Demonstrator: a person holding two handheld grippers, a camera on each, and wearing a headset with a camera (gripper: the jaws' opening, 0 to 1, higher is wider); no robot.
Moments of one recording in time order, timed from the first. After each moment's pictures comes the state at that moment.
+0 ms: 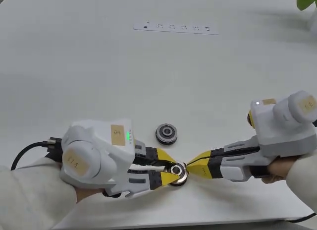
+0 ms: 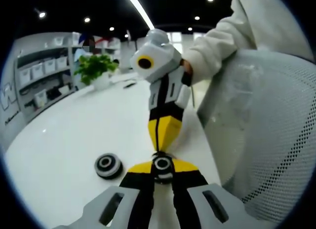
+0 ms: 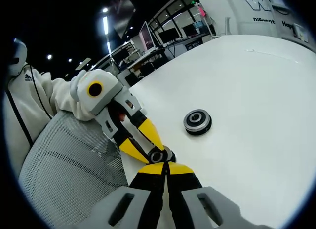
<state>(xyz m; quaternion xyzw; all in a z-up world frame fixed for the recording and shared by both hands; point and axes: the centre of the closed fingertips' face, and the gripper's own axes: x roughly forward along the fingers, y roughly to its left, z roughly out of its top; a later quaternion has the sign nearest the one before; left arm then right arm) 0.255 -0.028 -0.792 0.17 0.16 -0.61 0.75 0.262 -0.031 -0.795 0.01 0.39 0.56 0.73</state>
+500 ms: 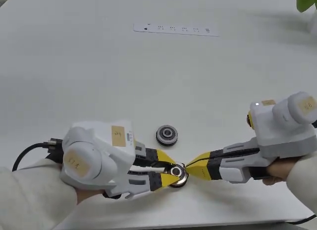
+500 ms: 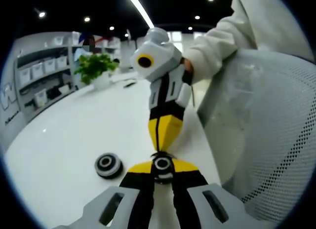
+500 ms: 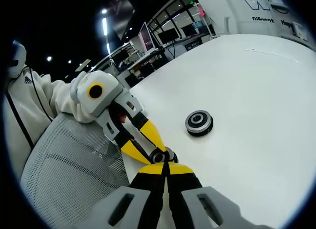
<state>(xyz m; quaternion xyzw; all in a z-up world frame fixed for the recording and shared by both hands) 0.255 -0.028 -0.792 0.17 0.17 -0.61 0.75 0.263 -0.031 -0.794 0.02 0.39 0.56 0.73</state>
